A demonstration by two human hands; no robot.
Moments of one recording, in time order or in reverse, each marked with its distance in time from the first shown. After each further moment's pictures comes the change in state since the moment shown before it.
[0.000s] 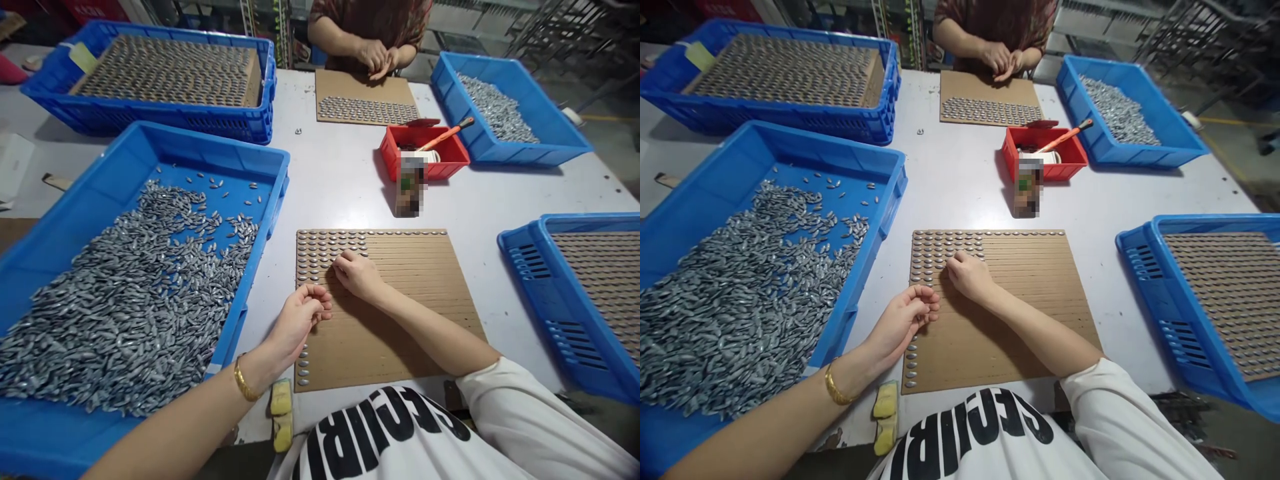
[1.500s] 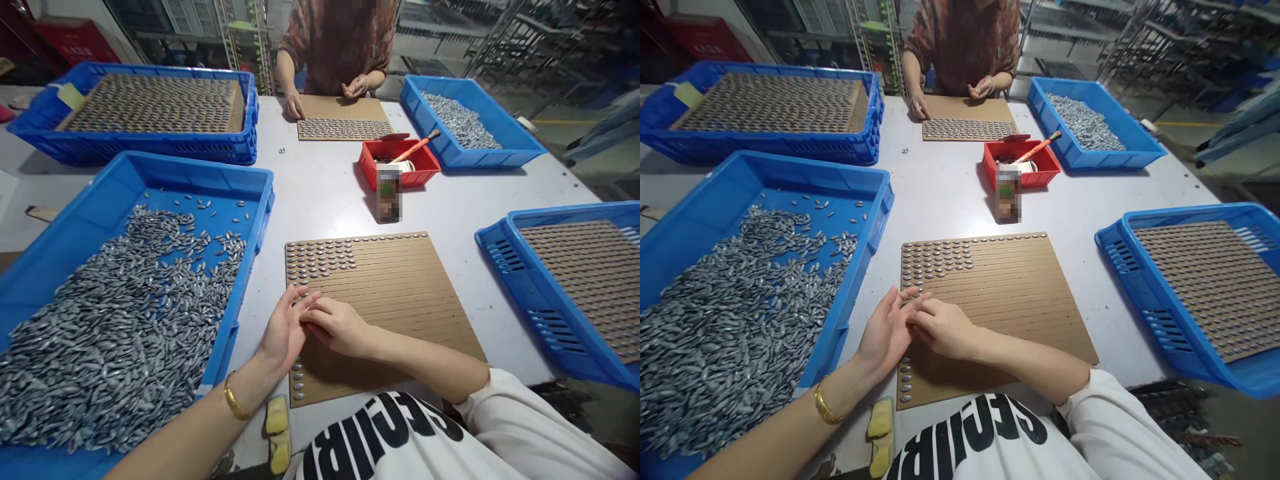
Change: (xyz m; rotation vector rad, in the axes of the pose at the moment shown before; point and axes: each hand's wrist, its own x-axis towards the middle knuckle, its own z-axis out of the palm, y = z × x) left_hand -0.005 0.013 0.004 -0.349 -0.040 -0.050; right_hand -0.048 -0.058 -0.015 0.560 0.087 -0.359
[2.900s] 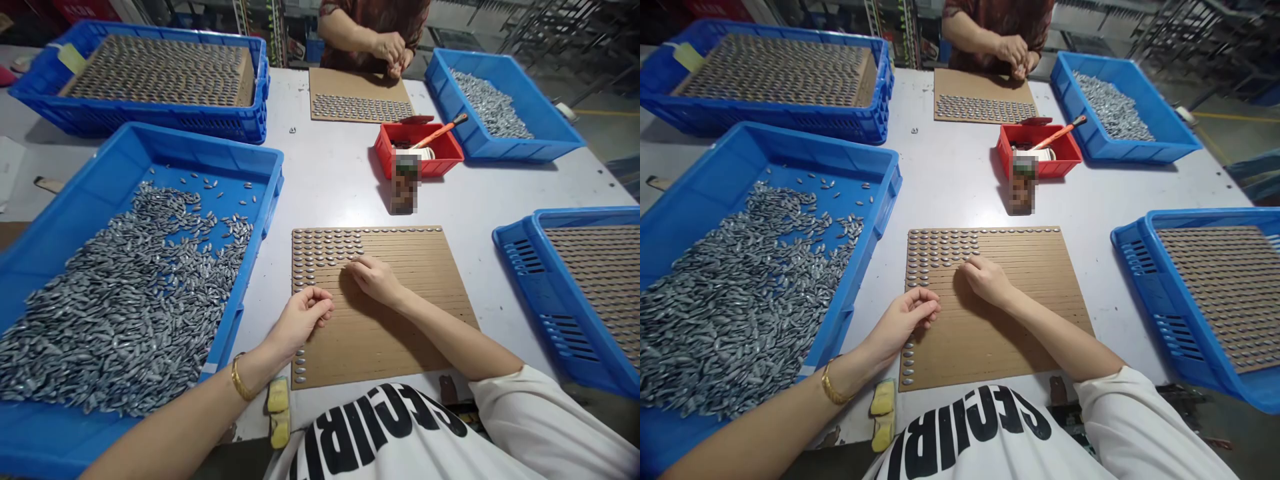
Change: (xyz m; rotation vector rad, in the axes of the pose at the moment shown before) left_hand 0.000 -0.011 -0.001 0.562 -0.038 0.049; right_hand -0.021 0.092 -0.040 -0.473 0.008 0.187
